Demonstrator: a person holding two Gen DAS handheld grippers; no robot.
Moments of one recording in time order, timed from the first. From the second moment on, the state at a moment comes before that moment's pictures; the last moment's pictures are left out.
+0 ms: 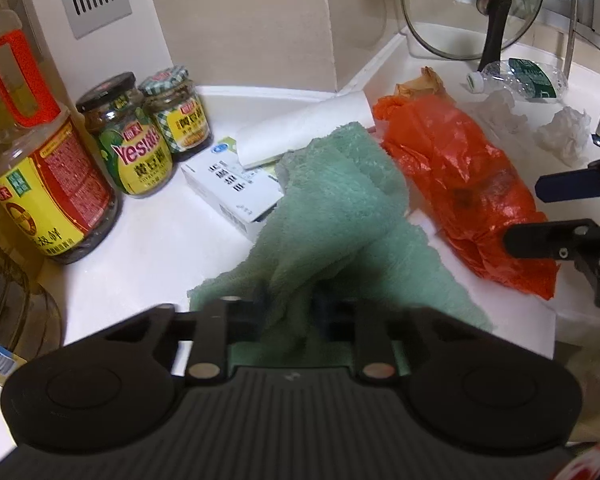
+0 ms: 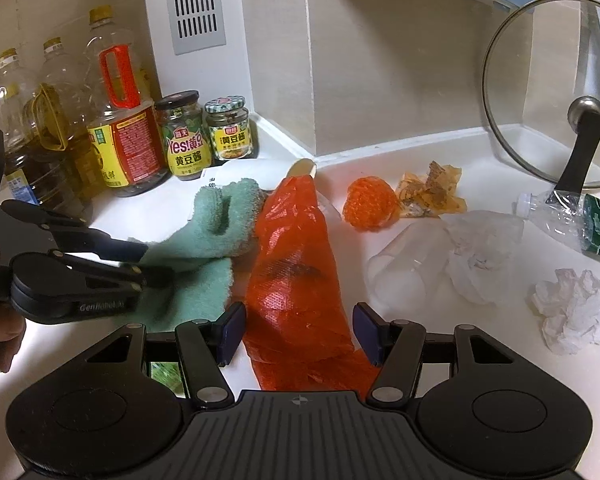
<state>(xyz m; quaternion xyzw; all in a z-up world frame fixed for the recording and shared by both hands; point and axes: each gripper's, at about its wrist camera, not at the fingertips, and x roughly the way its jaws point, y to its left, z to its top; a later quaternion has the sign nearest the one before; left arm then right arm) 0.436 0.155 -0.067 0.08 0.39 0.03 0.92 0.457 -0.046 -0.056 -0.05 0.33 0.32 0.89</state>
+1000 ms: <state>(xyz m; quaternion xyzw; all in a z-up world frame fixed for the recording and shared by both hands) 0.392 0.179 0.026 -0.04 0.28 0.05 0.96 0.471 -0.027 -0.067 -0.09 0.33 0.33 0.88</state>
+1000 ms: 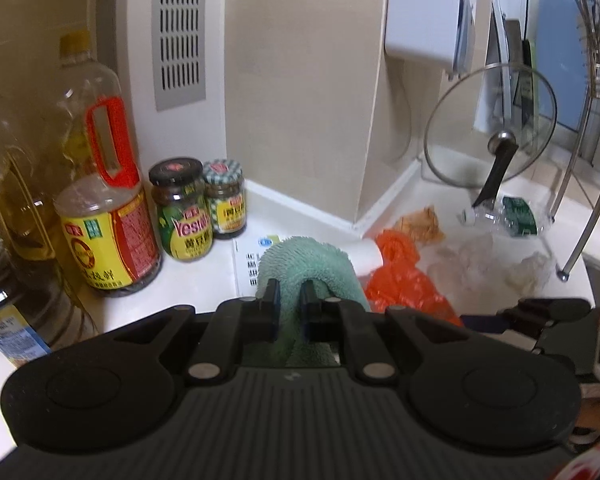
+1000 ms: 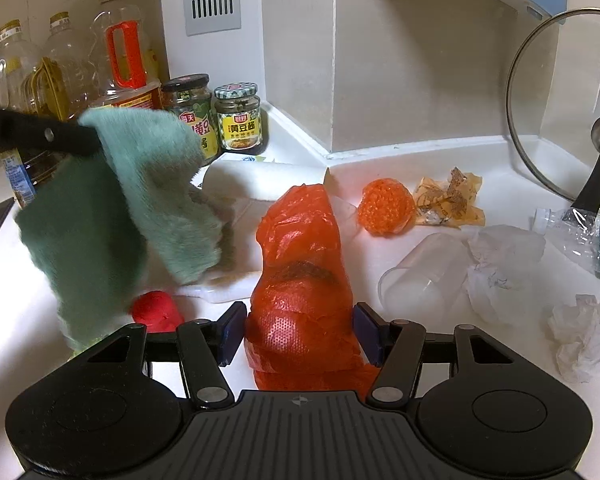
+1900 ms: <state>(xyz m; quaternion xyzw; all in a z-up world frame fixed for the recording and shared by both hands) 0.343 0.132 0.081 -0.04 0.23 0.05 0.97 0.429 -0.081 -0.019 -0.05 0.27 0.35 0.89</state>
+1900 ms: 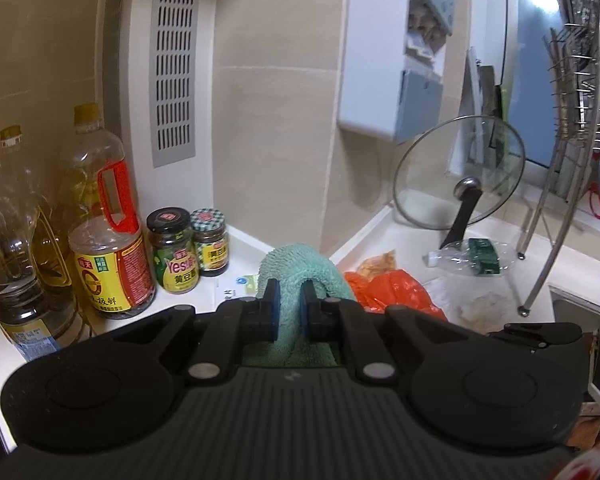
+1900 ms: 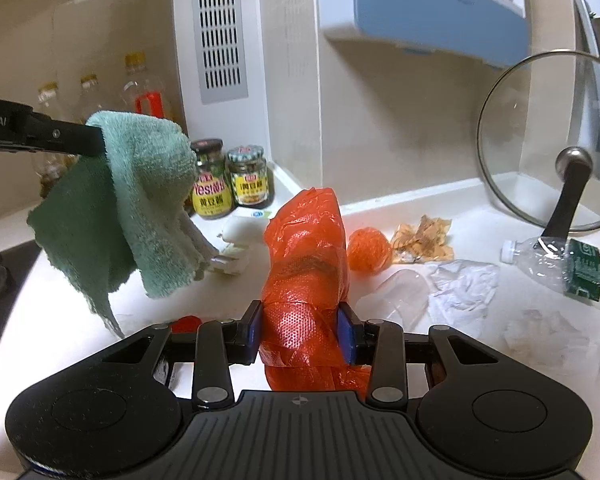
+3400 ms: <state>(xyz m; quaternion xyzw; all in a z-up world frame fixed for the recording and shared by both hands) 0.219 0.018 -0.123 -0.11 0.44 0.01 0.89 0.273 -0.166 -0.166 -0.12 0.45 0.36 0.81</state>
